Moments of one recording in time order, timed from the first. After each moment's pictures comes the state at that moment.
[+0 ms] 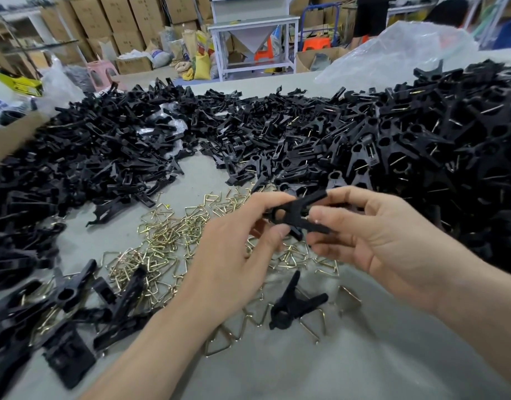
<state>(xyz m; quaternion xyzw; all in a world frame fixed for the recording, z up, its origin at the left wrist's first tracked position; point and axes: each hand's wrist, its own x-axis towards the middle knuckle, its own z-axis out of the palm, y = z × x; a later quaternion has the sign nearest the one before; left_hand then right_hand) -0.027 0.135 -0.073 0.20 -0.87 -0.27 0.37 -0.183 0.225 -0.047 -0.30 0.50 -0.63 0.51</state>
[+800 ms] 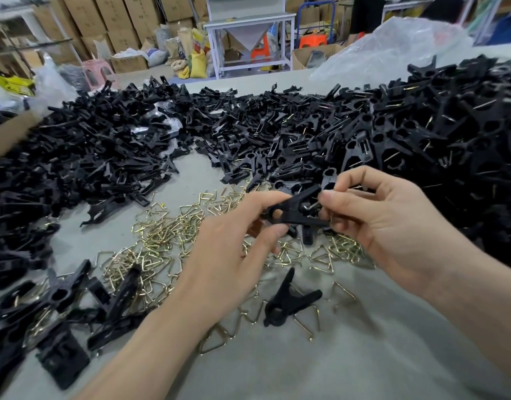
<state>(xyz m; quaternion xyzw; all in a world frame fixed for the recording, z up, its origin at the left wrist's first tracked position) -0.027 0.138 -0.072 0.19 -0.88 -0.25 0.36 -0.190 0.221 -0.048 -0.30 0.50 -0.69 0.42</state>
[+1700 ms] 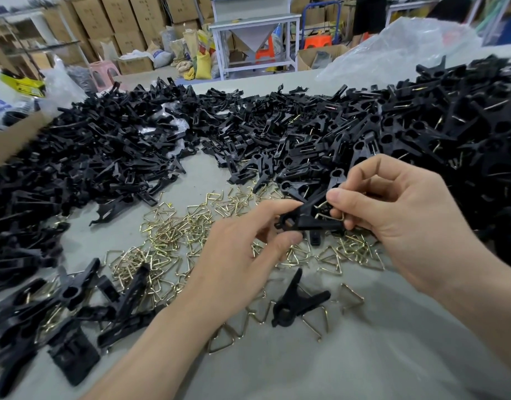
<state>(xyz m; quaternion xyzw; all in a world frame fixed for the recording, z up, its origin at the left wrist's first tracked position) -0.027 0.137 -0.074 0.20 -0.88 -0.26 0.34 -0.191 0.224 -0.046 -0.42 0.54 -0.67 0.29</state>
